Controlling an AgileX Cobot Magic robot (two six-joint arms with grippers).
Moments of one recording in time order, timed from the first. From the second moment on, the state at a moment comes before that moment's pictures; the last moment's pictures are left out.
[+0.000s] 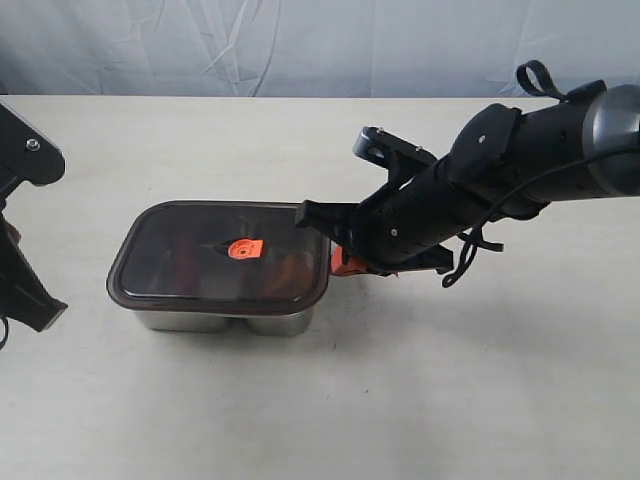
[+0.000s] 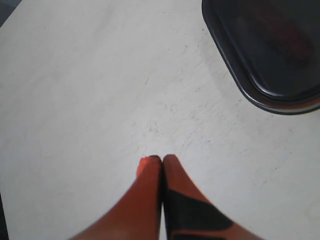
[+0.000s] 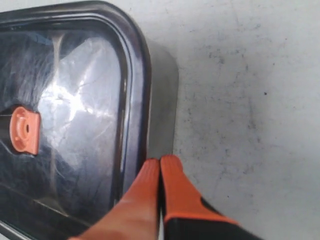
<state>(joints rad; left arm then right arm) -0.72 1.09 -0.66 0.73 0.93 -0.48 0.69 1.81 -0.97 0.85 0.40 -0.18</state>
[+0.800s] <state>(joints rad) -0.72 1.09 -0.66 0.73 0.93 -0.48 0.69 1.81 -0.97 0.87 0.39 -0.18</state>
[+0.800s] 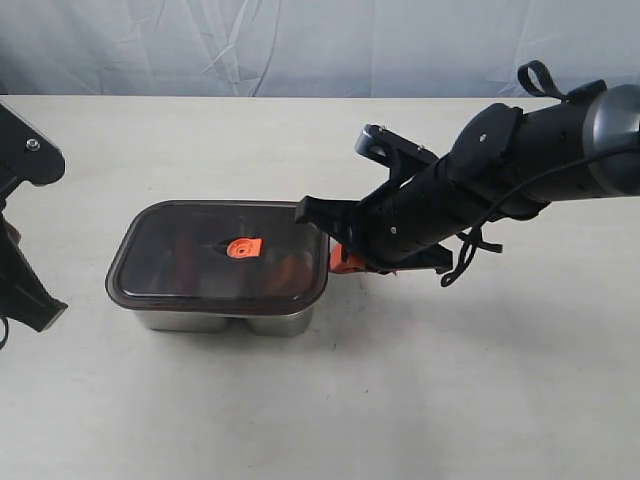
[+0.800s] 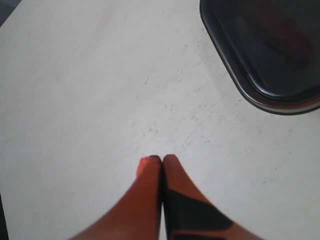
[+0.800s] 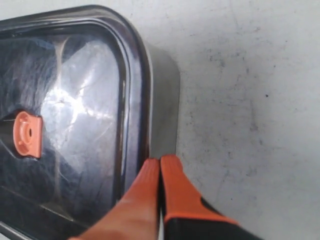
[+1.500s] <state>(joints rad) -0.43 1.18 -0.74 0.05 0.65 -0.04 0.59 1.64 -0.97 0.77 0.33 -0.18</state>
